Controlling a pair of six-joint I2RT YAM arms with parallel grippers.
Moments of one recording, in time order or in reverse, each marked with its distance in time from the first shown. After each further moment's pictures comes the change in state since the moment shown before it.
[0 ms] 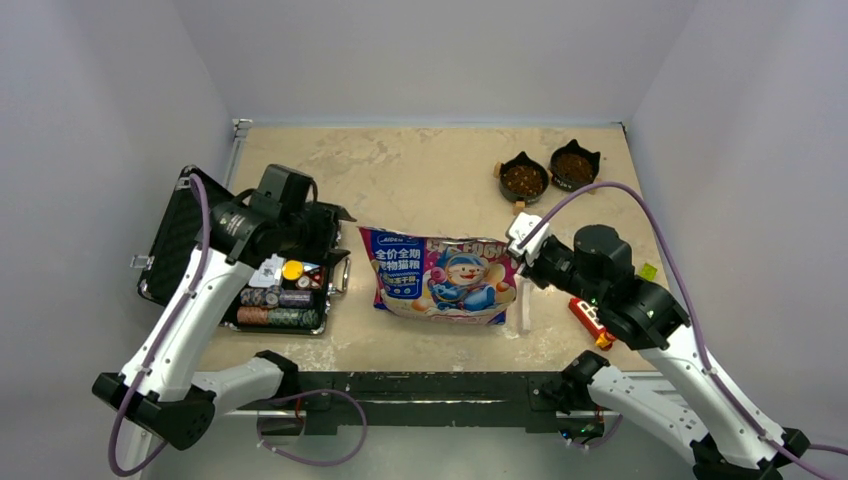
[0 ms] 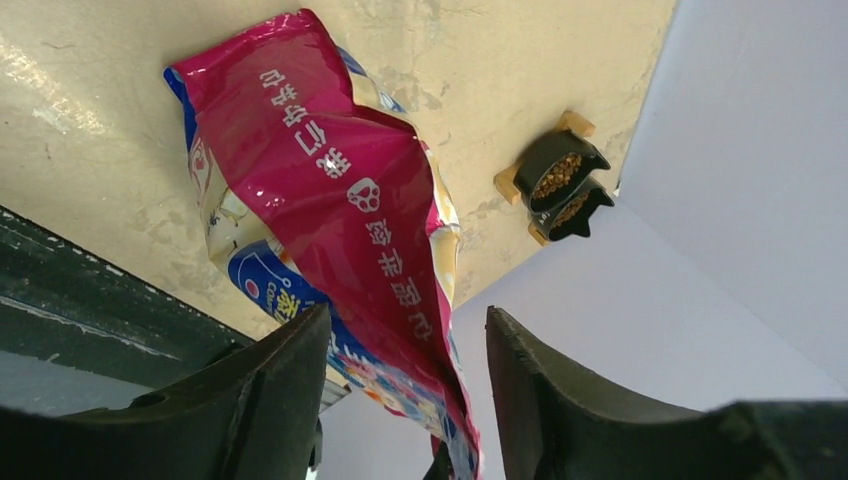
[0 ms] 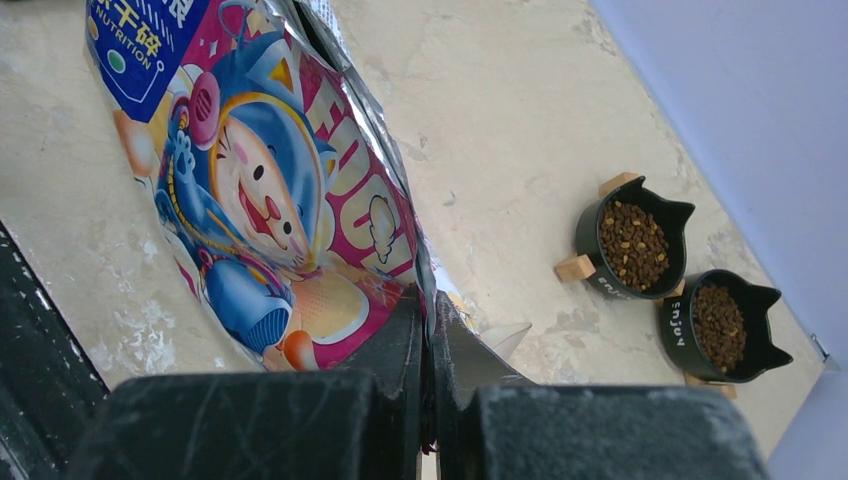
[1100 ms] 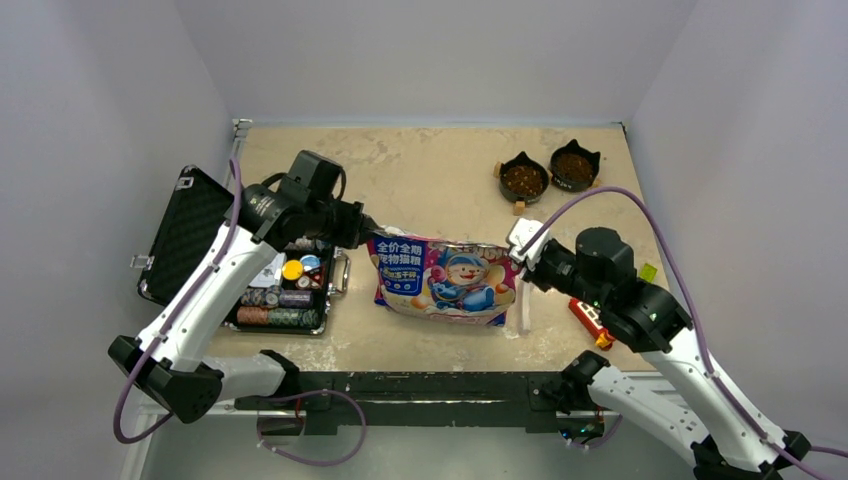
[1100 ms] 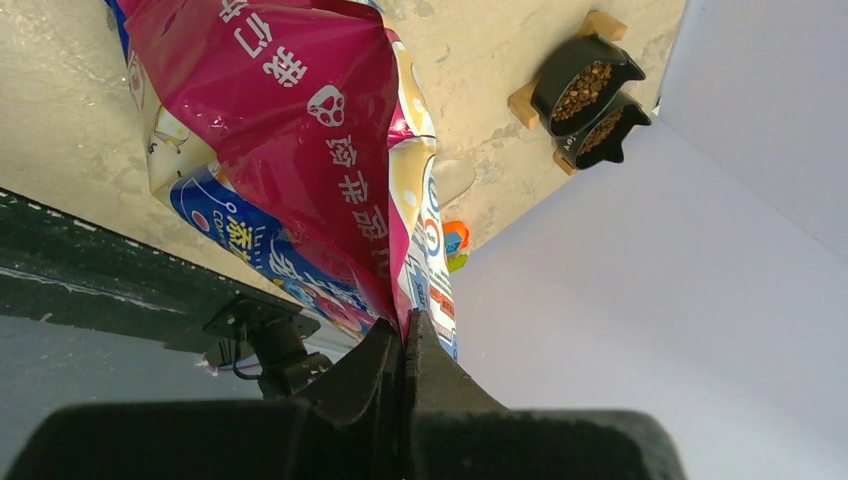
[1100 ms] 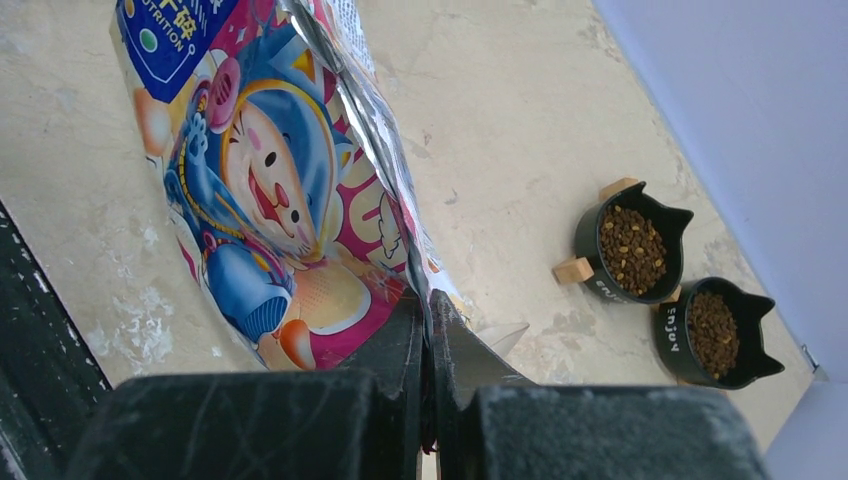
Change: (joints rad) left arm -0.097 0.128 0.092 0.055 0.066 0.019; right arm 0.000 0.006 0.021 -0.038 -0.016 -0.029
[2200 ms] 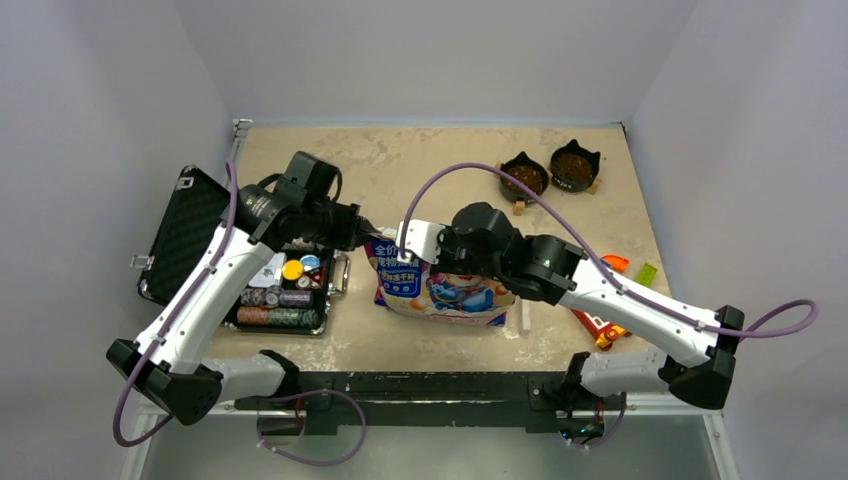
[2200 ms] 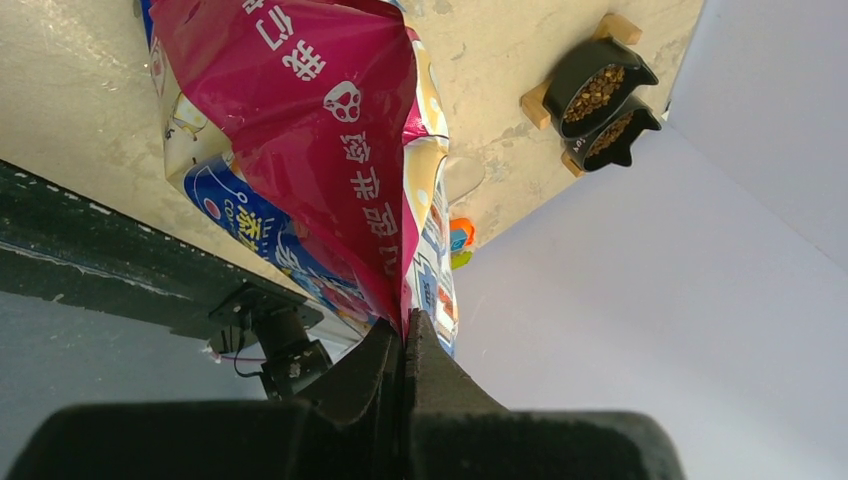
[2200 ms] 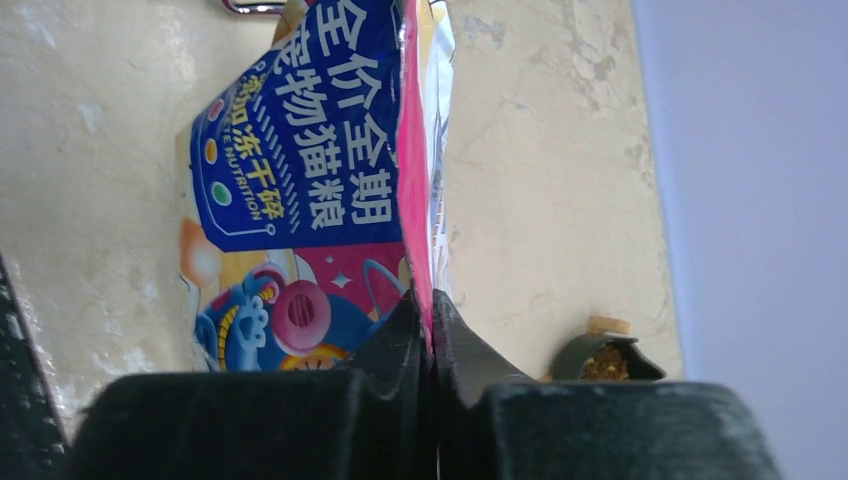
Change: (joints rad) left arm 0.014 -0.010 0.007 -0.044 0.041 -0.011; right arm 0.398 0.540 0.298 0.084 0.230 -0.123
